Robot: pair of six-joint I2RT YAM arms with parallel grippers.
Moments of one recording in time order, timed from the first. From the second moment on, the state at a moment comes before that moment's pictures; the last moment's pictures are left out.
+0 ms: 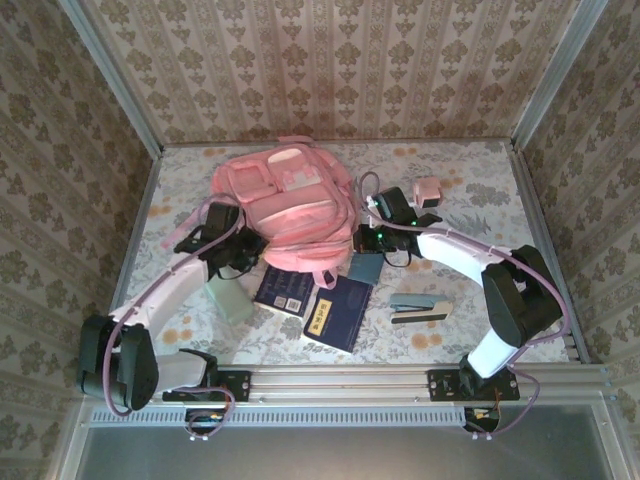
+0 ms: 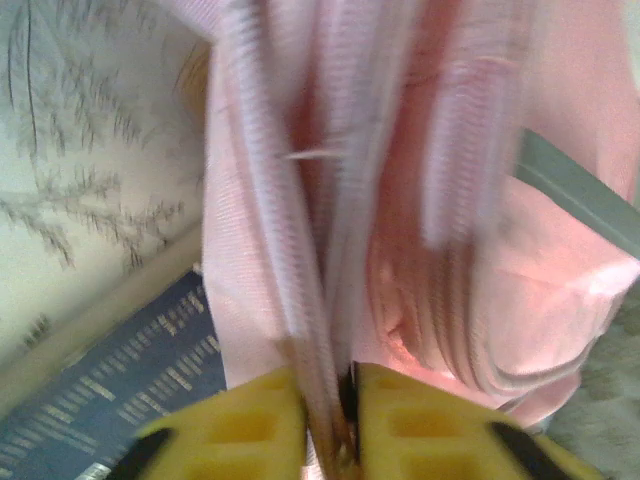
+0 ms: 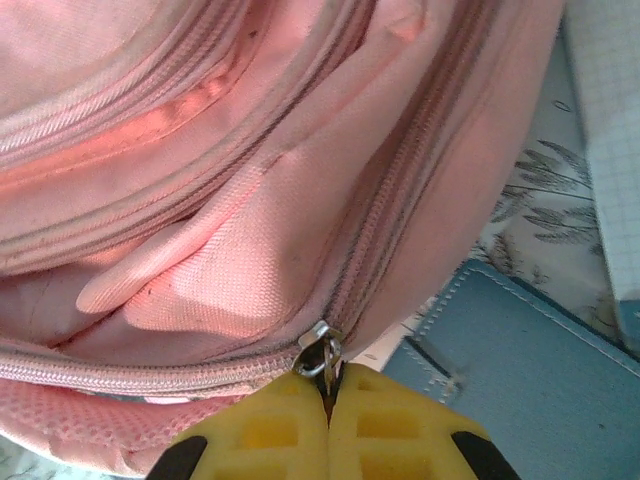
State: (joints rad) left arm -0.35 1.24 0.85 -0.51 0.20 -1.16; right arm 0.47 1.63 1.05 -0.32 -0.30 0.45
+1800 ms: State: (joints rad) left arm -0.47 2.12 1.96 -0.99 0.37 -0.14; right arm 0.46 1.62 0.94 -0.11 -0.58 0.44
